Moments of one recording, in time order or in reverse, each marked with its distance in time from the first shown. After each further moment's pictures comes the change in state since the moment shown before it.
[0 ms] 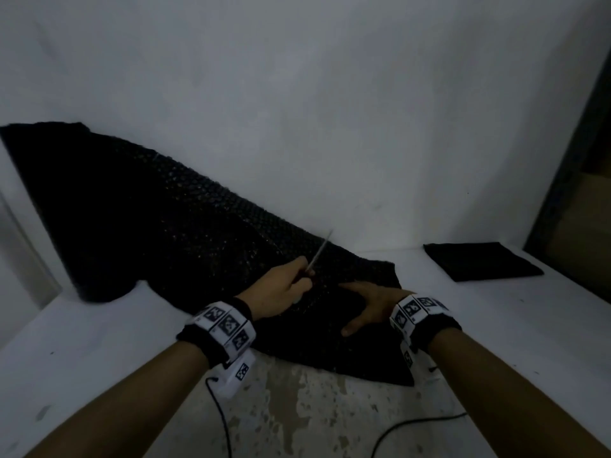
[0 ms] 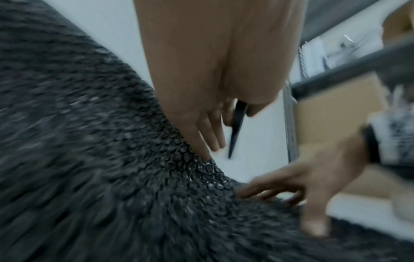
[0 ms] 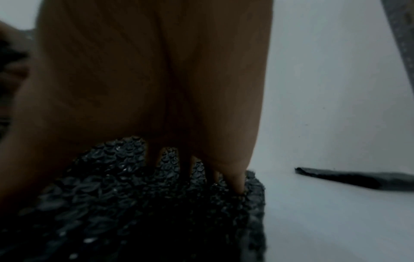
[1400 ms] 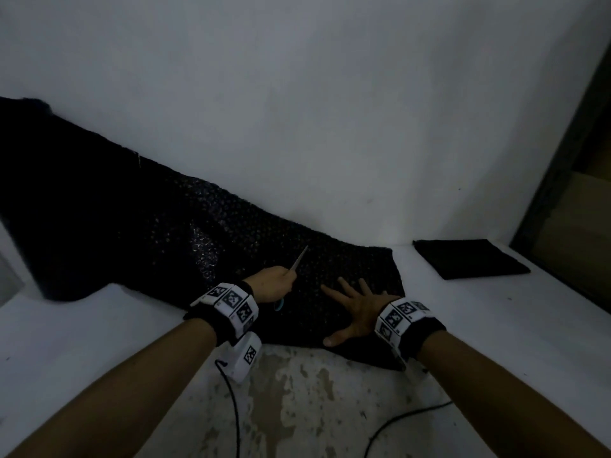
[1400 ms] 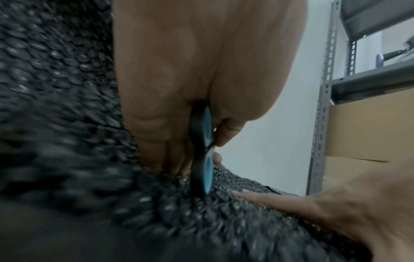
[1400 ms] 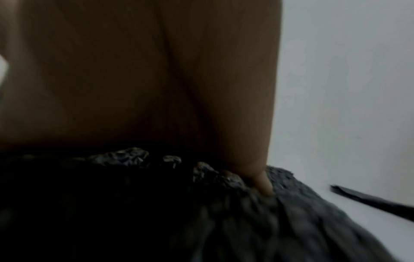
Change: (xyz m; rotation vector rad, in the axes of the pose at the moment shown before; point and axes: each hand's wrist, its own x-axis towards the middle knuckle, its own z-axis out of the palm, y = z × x) left_hand 0.054 -0.028 0.018 0.014 -0.161 -0.391; right_hand -0.003 -0.013 0.015 -0.282 -0.138 0.096
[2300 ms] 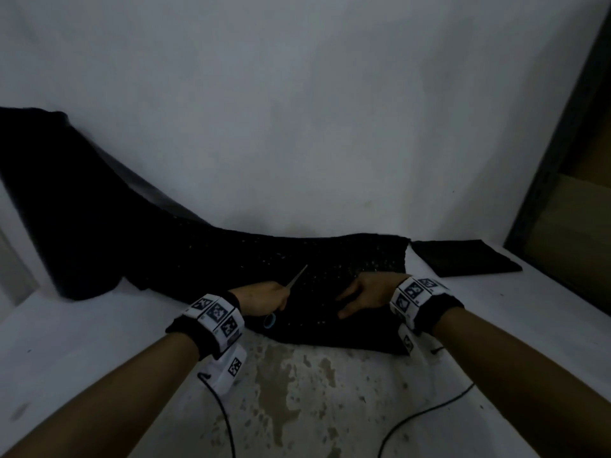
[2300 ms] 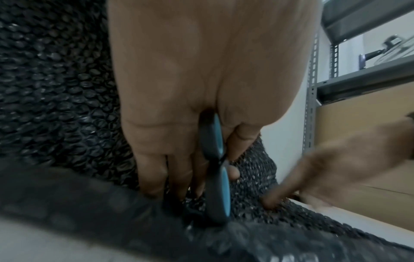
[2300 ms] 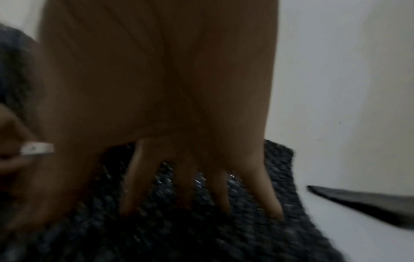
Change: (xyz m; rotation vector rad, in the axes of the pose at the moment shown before) left_hand -0.053 -0.005 -0.003 0.064 -0.110 -0.007; right_hand -0.032 0.011 -0.038 0.185 0.095 -0.092
